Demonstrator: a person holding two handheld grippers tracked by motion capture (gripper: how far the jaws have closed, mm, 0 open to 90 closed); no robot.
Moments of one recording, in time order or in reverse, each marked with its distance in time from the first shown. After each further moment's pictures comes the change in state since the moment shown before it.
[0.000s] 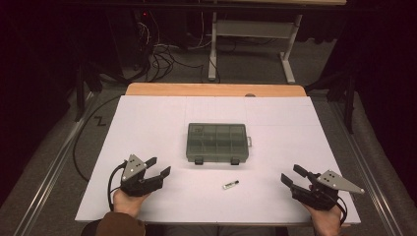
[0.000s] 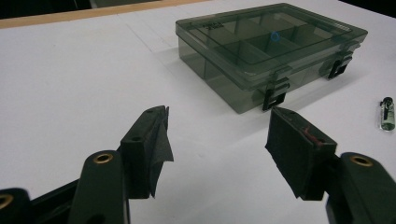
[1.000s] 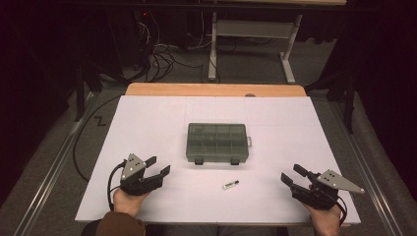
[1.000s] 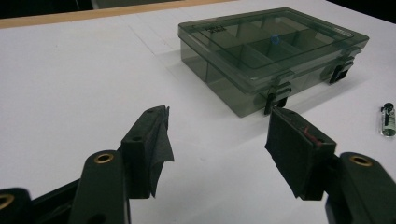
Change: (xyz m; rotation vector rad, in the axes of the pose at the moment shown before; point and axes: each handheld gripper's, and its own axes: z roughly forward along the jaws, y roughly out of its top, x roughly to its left) left arm 0.002 0.001 0.001 -0.010 0.000 -0.014; right arm 0.000 0.001 0.001 -0.006 -0.007 0.008
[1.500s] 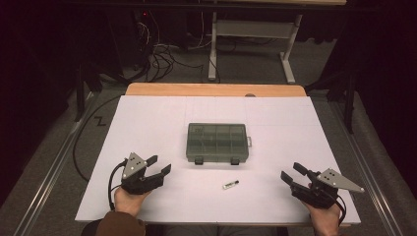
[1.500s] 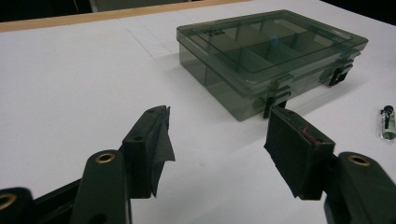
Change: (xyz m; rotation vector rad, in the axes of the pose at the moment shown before) left arm 0.000 0.002 0.003 -0.006 -0.003 0.005; right arm 0.000 0.002 0.002 -0.017 -0.006 0.001
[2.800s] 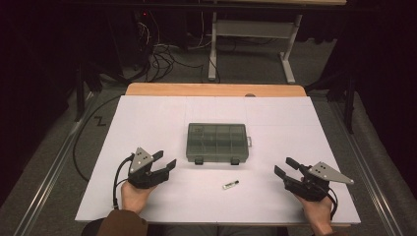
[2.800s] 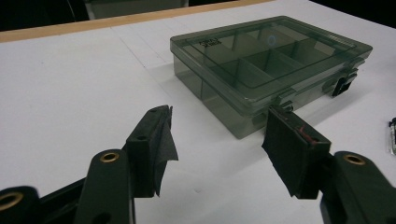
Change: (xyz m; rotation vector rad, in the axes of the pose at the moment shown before) left arm -0.002 0.009 0.019 -0.008 -0.007 0.016; right arm 0.004 0.008 0.022 0.002 0.023 -0.016
